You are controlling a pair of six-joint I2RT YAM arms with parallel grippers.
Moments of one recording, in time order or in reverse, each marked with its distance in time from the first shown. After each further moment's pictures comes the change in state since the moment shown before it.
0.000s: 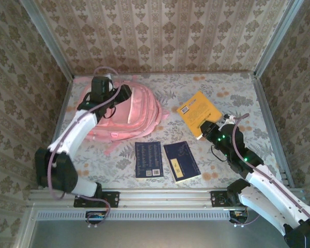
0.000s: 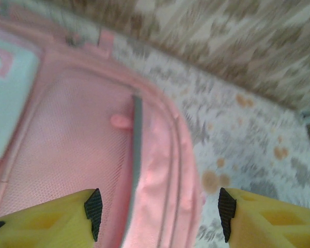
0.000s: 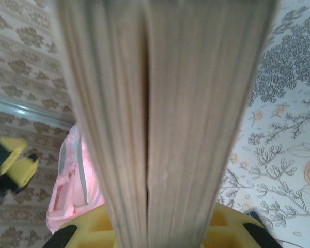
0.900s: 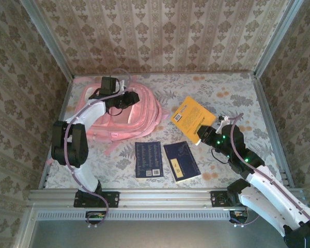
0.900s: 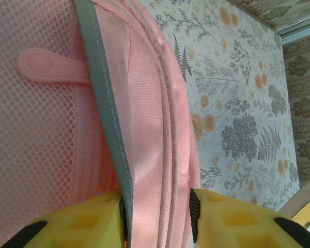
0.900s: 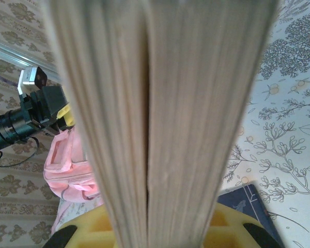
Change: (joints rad) left arm 0.025 0.275 0.087 0.012 0.344 0.065; right arm -0.012 -0.015 0.000 -0.052 -0.141 -0.102
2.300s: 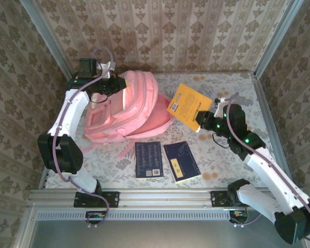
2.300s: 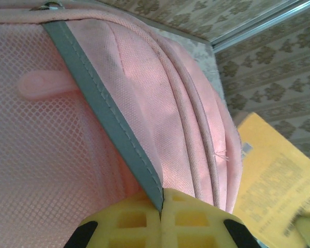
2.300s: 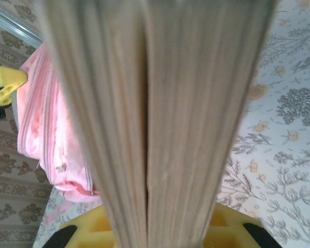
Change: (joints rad) left arm 0.119 -0.110 0.320 -0.371 0.226 0.087; right arm -0.130 0.254 0.298 -0.080 -0.195 -0.210
